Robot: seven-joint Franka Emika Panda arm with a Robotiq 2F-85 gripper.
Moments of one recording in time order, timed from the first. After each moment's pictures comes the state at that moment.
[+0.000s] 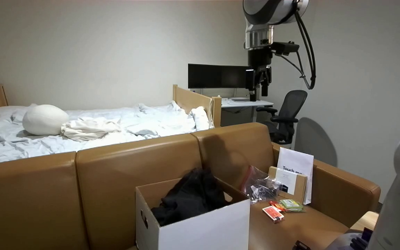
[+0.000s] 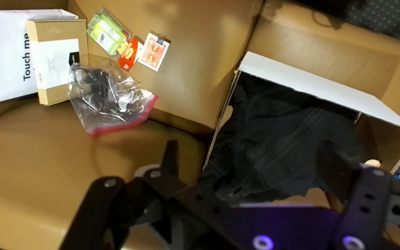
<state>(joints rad) 0.00 -0.36 -0.07 -2.24 -0.15 1.86 -0.28</state>
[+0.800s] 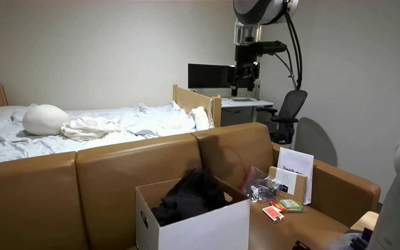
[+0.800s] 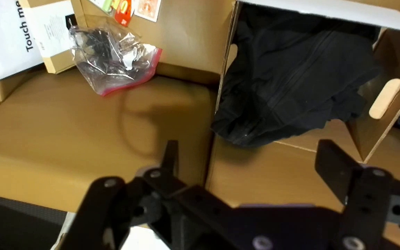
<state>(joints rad) 0.01 -0.32 -0.02 -2.21 -0.13 2.02 -0.08</state>
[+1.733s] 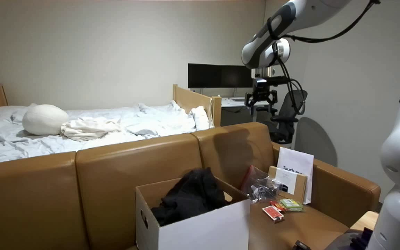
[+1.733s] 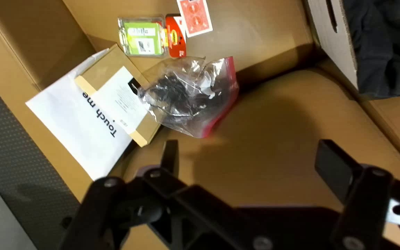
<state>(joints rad) -0.17 0.20 -0.20 -1.89 -0.10 2.12 0.17</state>
